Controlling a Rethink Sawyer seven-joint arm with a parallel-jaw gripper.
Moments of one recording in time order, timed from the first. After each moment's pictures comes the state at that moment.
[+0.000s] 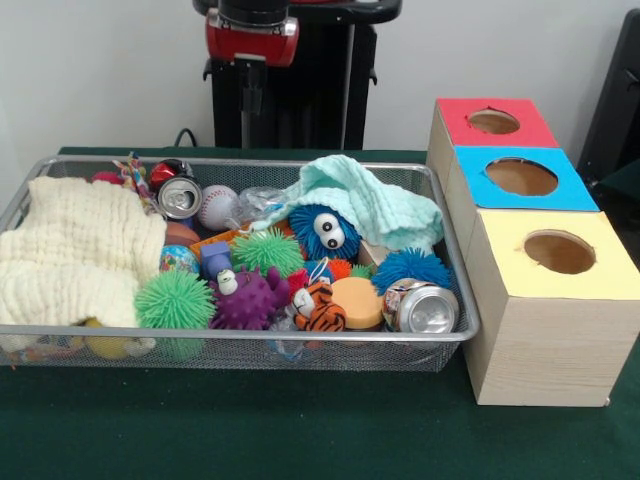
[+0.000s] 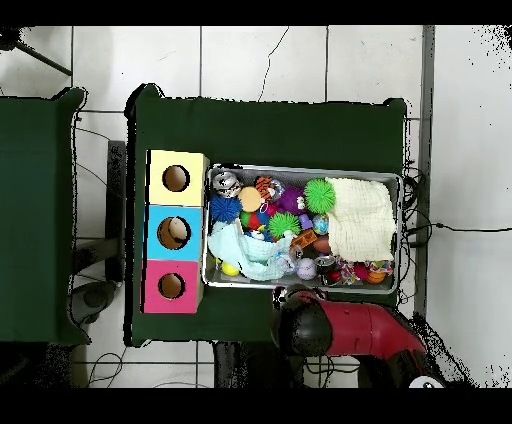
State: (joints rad) arm -0.57 -0.89 0.14 2.11 -0.47 0.39 1.74
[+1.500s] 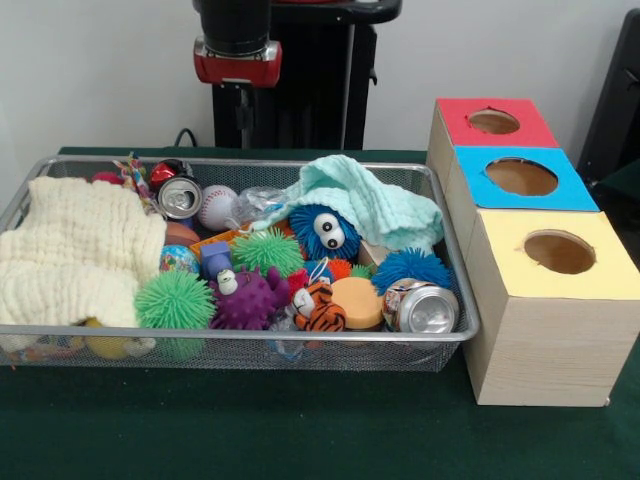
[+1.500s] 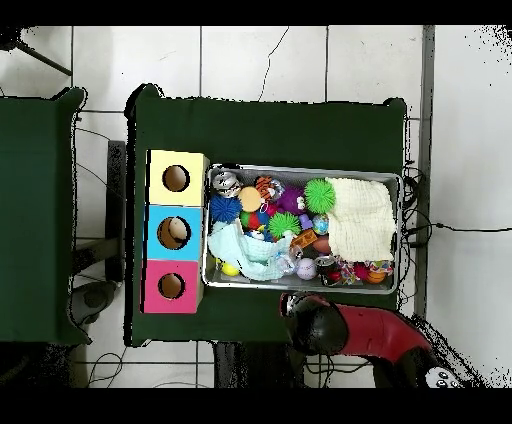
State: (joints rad) arm -0.67 -0.77 0.16 2.11 -0.47 0.37 1.74
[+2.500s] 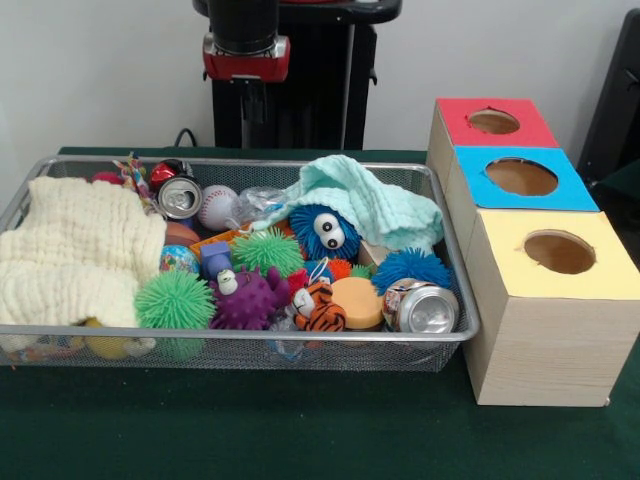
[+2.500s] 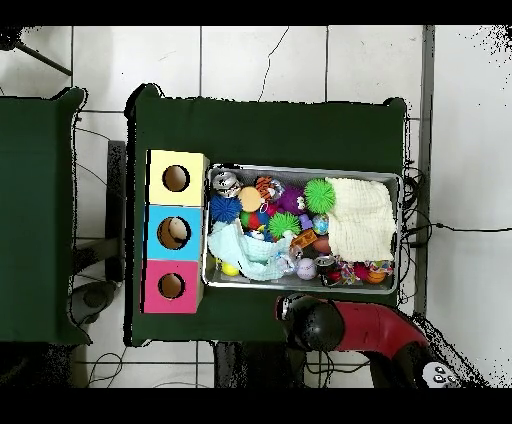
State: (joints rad) arm -0.67 -0.77 0.19 2.11 -0.47 0.46 1.74
